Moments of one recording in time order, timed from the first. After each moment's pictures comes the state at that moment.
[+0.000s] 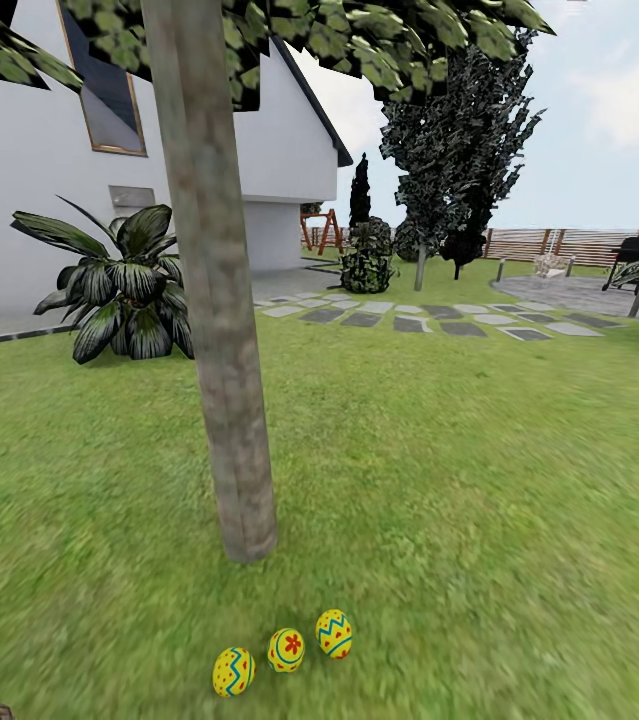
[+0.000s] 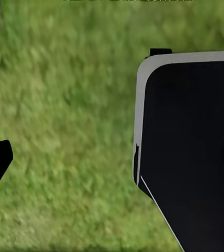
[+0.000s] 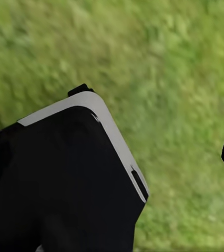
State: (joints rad) left arm -0.09 0.06 -0.02 -0.05 0.02 -0.01 0.11; right arm -0.11 -0.11 0.03 -0.03 -0.50 -0.09 0.01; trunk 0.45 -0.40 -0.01
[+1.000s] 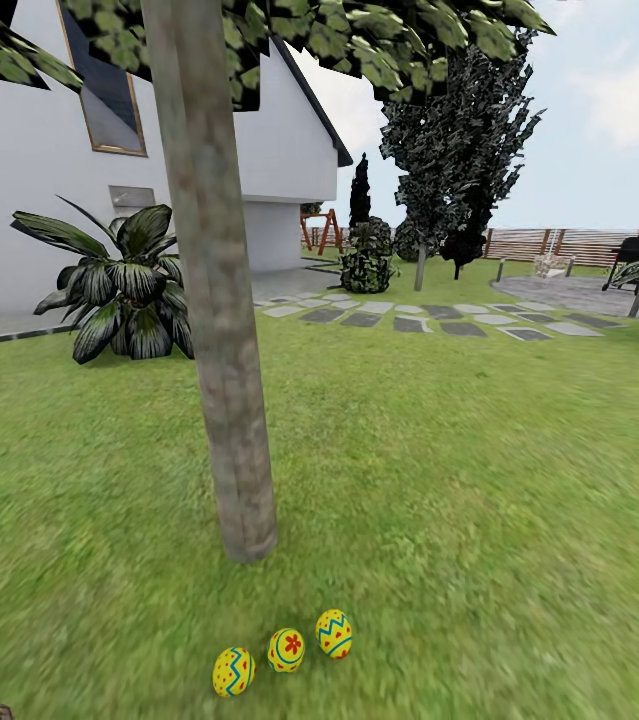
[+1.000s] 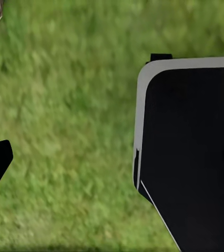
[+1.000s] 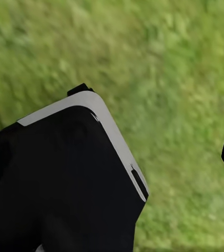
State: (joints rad) left arm -0.09 0.06 -0.02 -0.06 0.02 -0.01 0.11; right arm -0.11 -0.11 0.03 -0.02 -0.51 -0.09 0.01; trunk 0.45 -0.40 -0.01
